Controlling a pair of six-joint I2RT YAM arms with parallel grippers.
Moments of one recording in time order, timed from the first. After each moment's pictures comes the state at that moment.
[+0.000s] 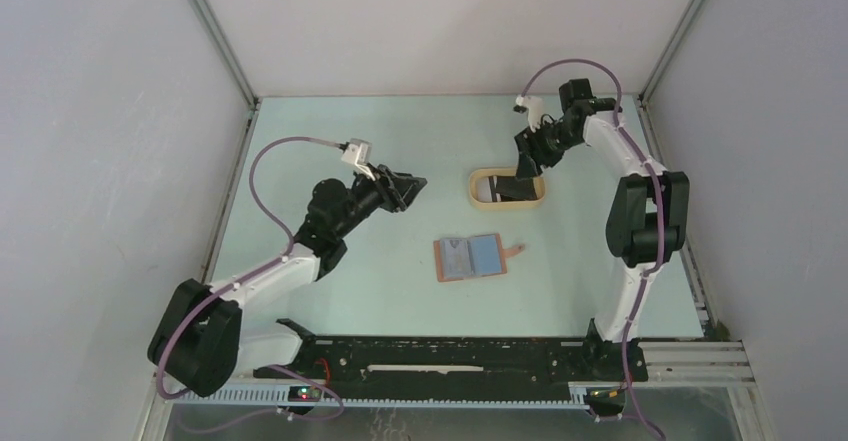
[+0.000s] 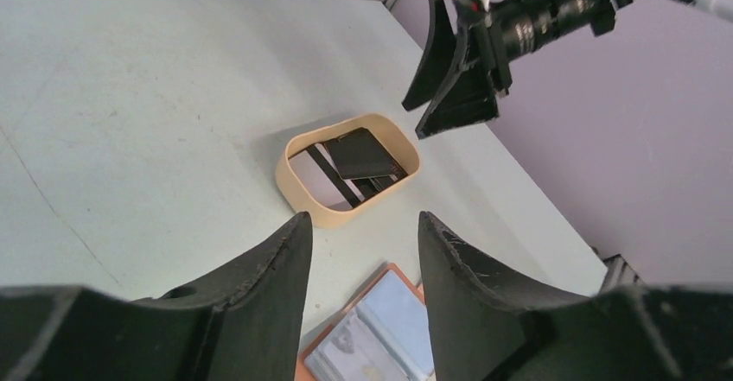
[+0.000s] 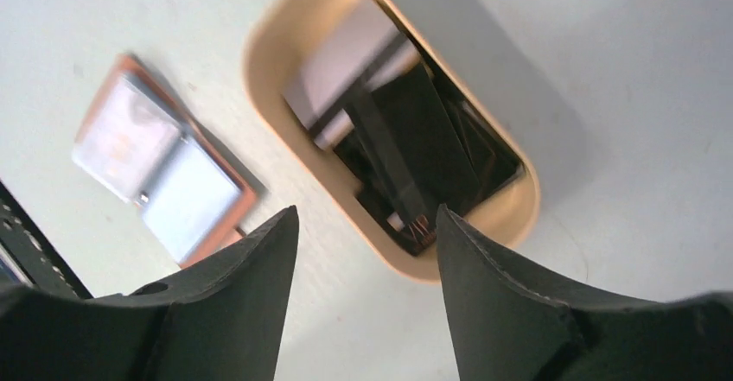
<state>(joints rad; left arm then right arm) -0.48 1.21 0.56 0.65 0.25 -0.54 0.09 1.99 1.69 -0.94 -0.57 -0.56</state>
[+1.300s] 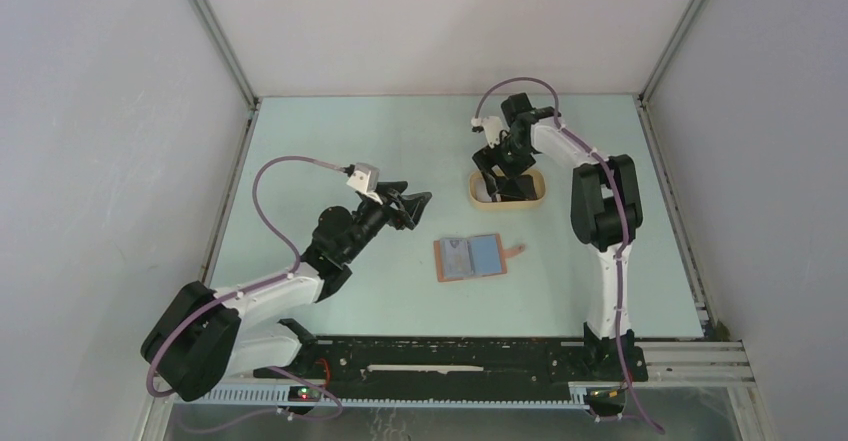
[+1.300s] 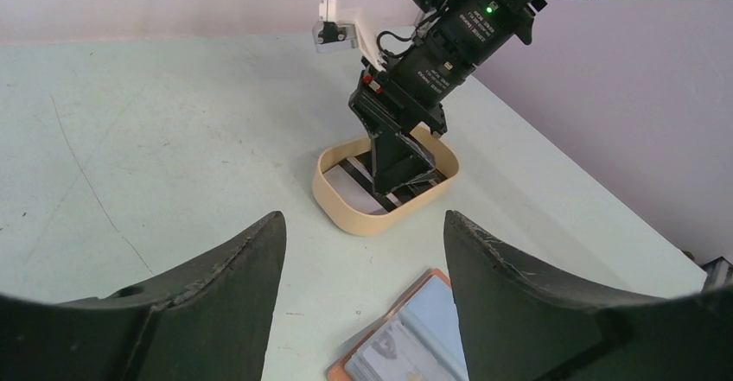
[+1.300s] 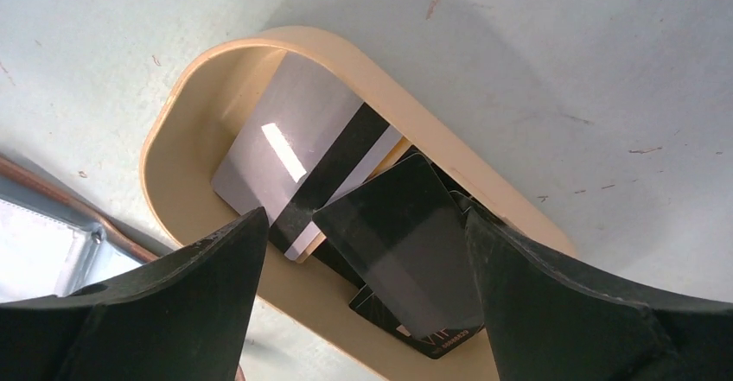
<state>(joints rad) -0.64 1.17 0.41 0.85 0.03 -0.34 0.30 2.18 1.79 -0.86 -0.29 -0.38</state>
